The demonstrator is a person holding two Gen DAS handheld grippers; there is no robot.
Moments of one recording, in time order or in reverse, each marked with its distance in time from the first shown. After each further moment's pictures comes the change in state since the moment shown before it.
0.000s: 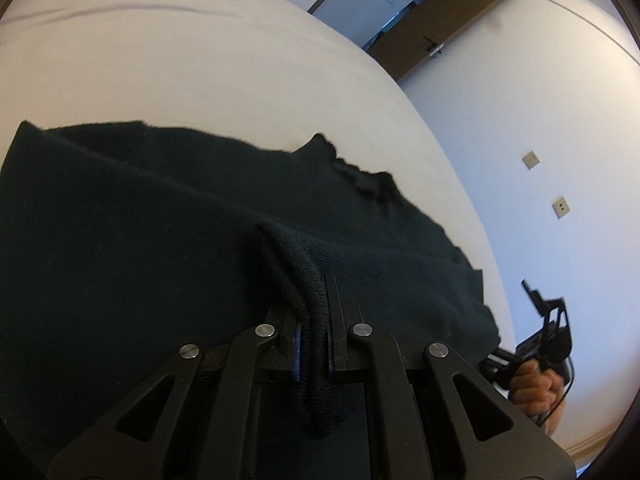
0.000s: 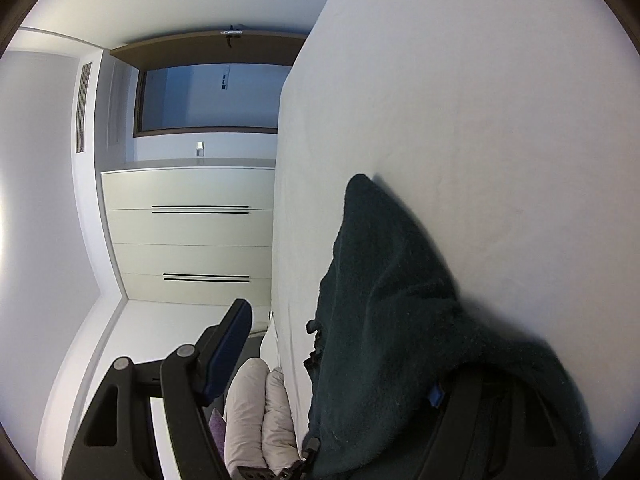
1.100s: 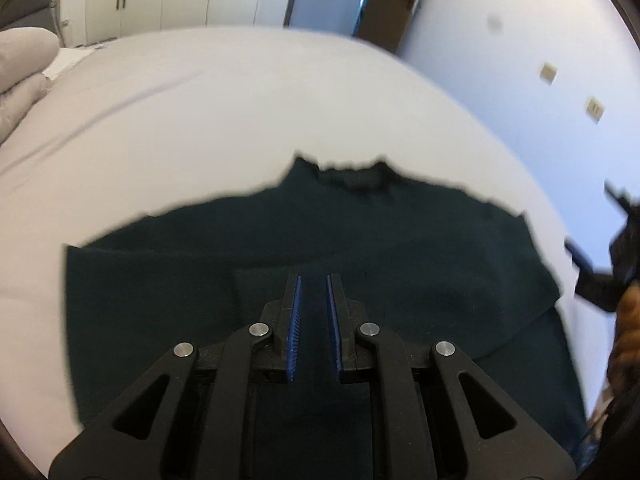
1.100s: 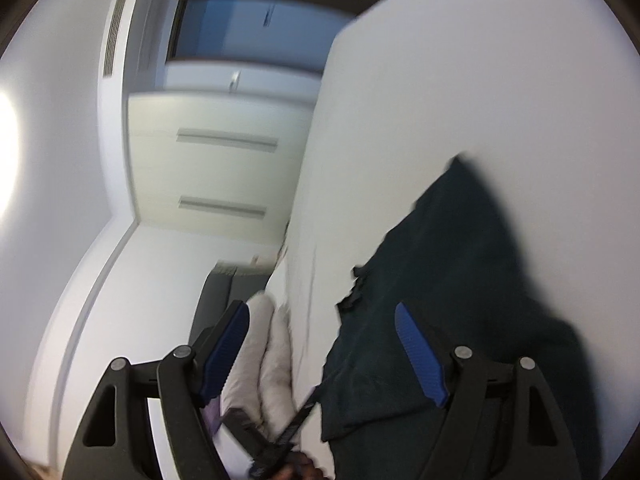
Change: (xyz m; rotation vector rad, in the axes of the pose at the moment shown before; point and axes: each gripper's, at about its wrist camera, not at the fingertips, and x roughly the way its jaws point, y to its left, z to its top) left arm -0.007 -0.069 -0.003 0.334 0.020 0.290; right arm 0.003 0.058 -0.003 -0.187 0.269 0.057
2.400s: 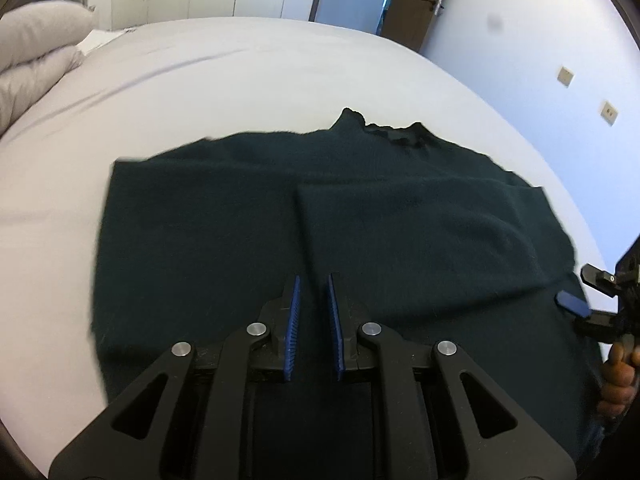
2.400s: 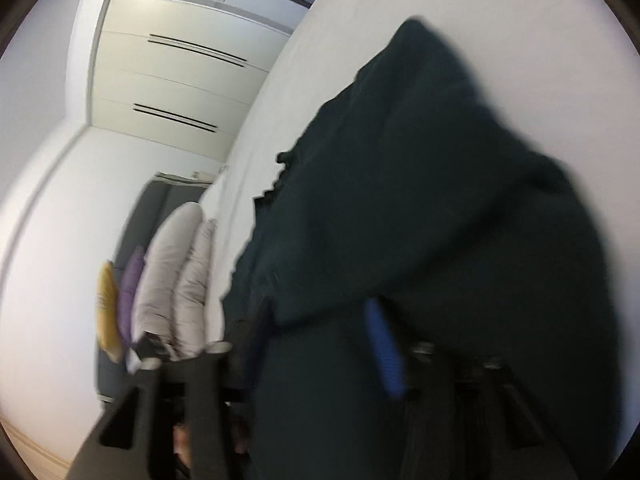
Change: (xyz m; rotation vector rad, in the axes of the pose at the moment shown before) left arm -0.049 0.034 -0.068 -0.058 -0.034 0.048; right arm -0.003 -0.024 -0.086 -0.206 0.191 -0.280
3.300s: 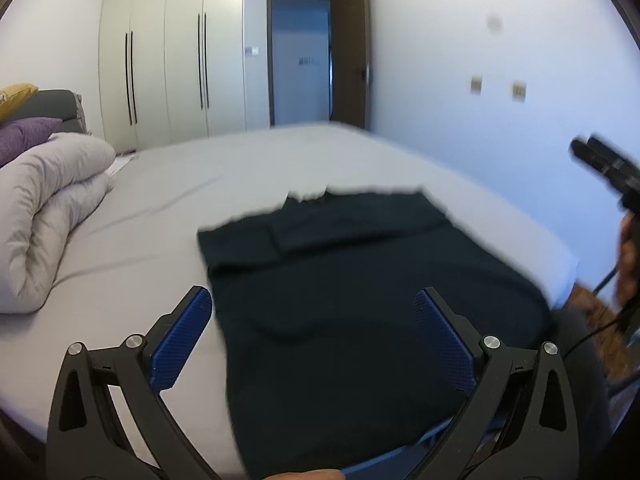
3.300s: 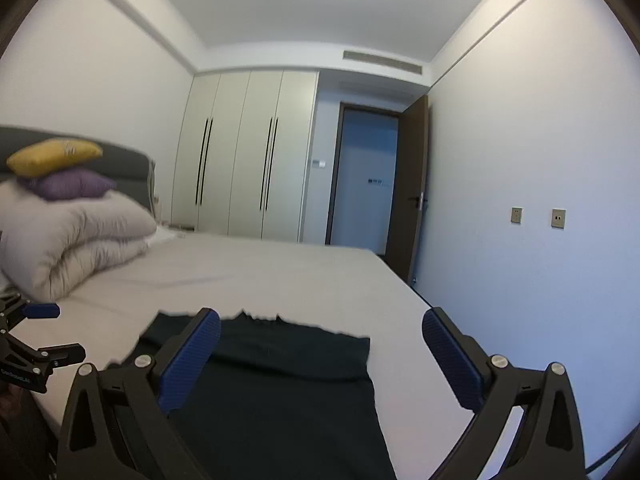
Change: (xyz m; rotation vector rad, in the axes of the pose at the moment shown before) left arm -0.284 -0.062 -0.172 0.305 -0.322 0.062; right arm -0.197 0.202 -0.252 -1.010 -0.764 -0.522
